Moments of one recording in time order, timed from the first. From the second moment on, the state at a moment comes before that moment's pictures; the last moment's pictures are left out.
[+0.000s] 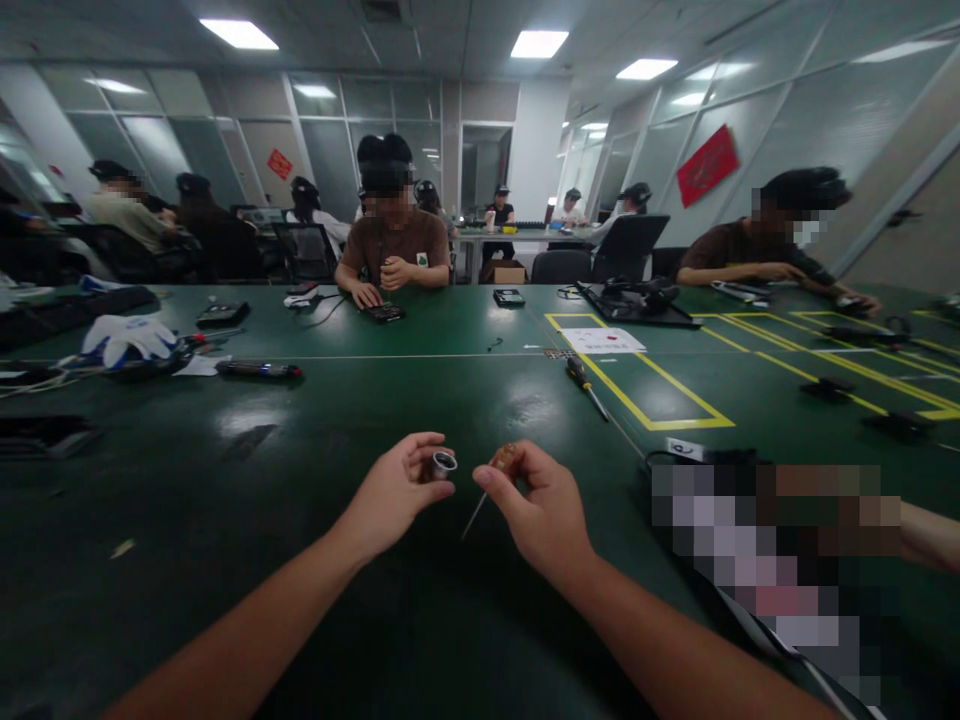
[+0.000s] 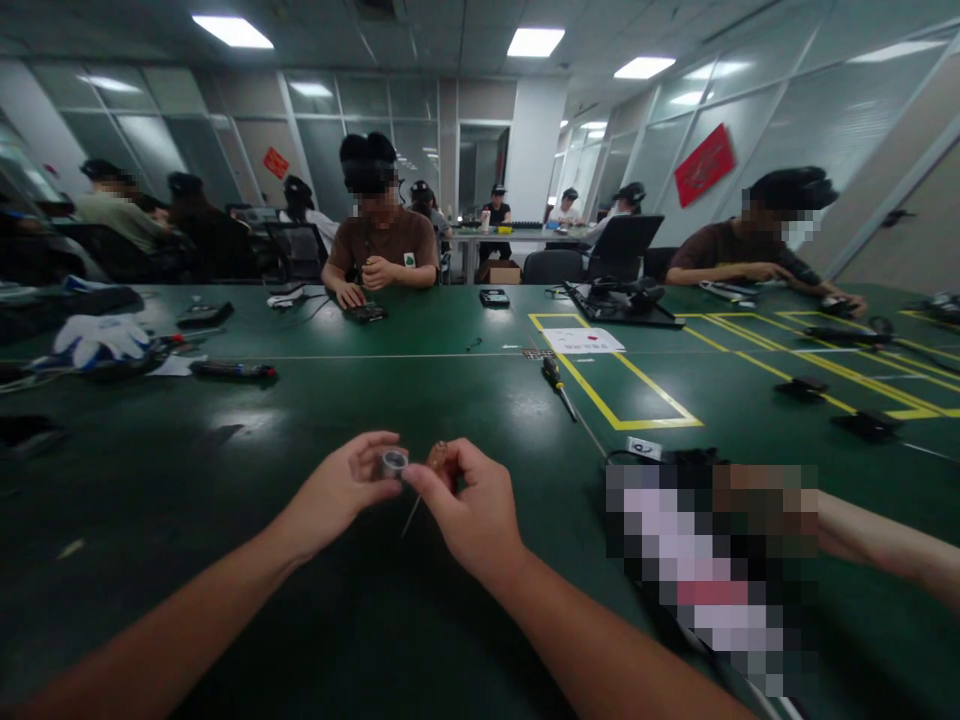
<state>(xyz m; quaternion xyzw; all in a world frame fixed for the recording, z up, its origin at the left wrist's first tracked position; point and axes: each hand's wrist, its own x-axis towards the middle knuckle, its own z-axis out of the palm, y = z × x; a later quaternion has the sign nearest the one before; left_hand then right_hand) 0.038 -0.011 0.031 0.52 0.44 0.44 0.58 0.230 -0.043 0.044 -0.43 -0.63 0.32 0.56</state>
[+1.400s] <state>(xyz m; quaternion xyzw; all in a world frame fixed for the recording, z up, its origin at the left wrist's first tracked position) 0.027 -0.013 -0.004 0.56 0.41 0.49 0.52 0.231 -0.056 0.045 -0.31 -0.77 0.26 0.50</state>
